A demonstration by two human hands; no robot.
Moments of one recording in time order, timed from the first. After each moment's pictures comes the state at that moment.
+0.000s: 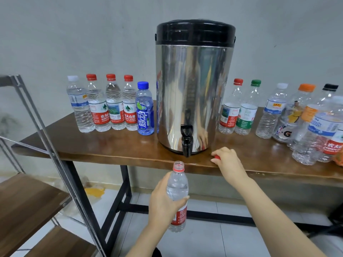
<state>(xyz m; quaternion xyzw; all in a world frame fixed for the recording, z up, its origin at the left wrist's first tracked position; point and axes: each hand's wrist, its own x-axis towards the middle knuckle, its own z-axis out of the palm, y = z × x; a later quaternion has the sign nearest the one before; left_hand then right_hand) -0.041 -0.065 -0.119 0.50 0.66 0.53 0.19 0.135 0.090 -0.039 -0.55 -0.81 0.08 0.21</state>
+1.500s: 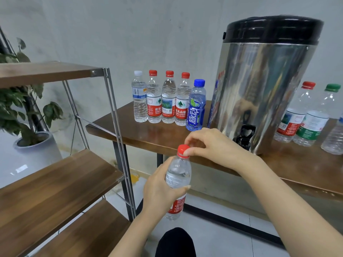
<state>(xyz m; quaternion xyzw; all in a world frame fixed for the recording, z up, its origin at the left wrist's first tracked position) -0.139 -0.156 -0.066 0.47 0.71 0.52 0.08 -0.021 -0.016 0.065 -0.18 -0.96 0.16 0.15</state>
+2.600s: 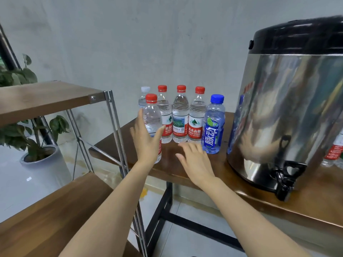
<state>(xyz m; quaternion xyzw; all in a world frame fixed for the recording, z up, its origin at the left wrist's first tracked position) -0.312 -0.019 0.021 0.35 0.69 0.62 -0.12 -0.170 0.053 -0.019 -0.31 -0.92 0.05 0.25</state>
